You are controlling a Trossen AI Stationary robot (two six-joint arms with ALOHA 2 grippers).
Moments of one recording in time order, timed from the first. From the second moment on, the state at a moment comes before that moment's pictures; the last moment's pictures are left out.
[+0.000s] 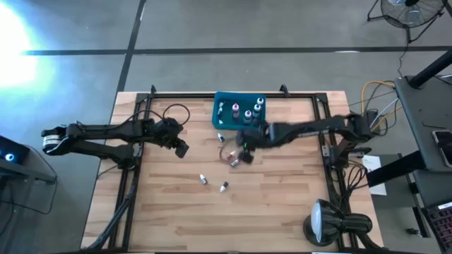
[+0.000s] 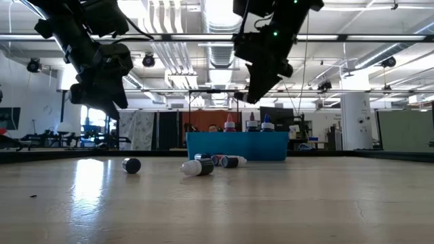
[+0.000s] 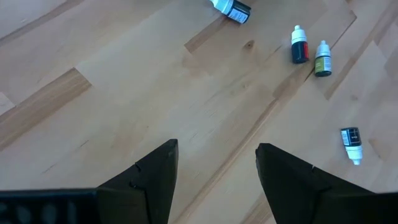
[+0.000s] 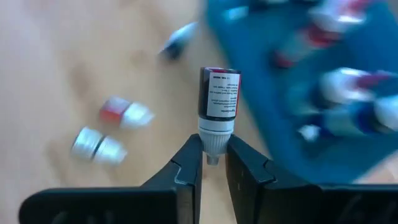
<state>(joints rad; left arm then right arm) 0.23 0.96 0.62 -0.56 -0.01 -0.64 -0.02 1.74 1.32 -0.72 0.37 0.35</state>
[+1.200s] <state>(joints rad) 0.22 0.98 0.62 -0.55 0.10 -0.47 -0.26 1.70 1.39 -0.60 0.04 0.37</state>
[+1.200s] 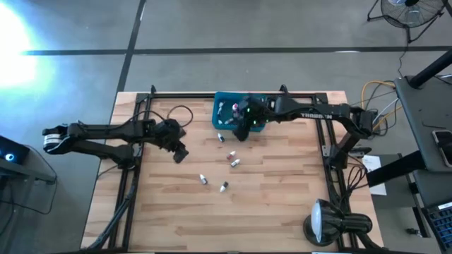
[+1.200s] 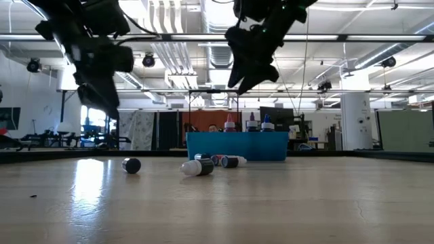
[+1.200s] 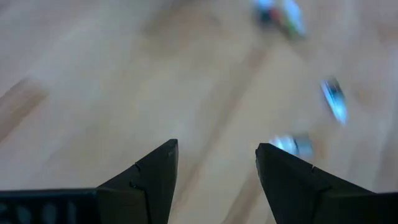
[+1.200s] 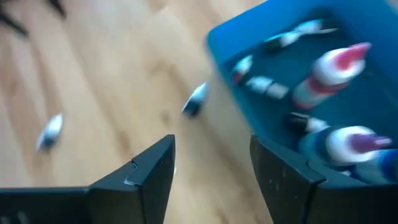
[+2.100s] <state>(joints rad) -0.04 1.35 0.57 -0.12 0.29 0.45 0.14 1.70 1.39 -0.82 0.12 0.71</state>
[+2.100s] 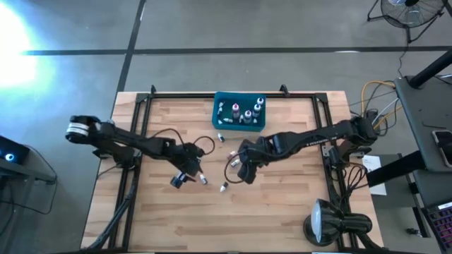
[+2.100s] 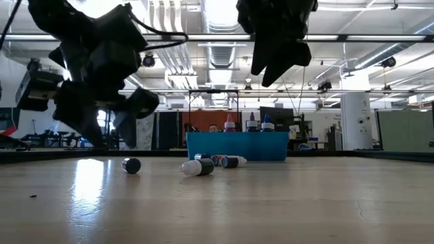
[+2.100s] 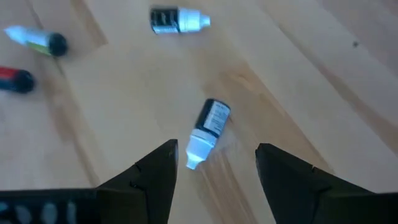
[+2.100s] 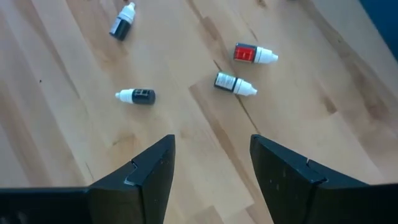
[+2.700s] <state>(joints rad) -0.07 1.53 0.63 -0.04 0.18 0.45 0.16 1.70 1.38 -0.84 0.16 0.73</state>
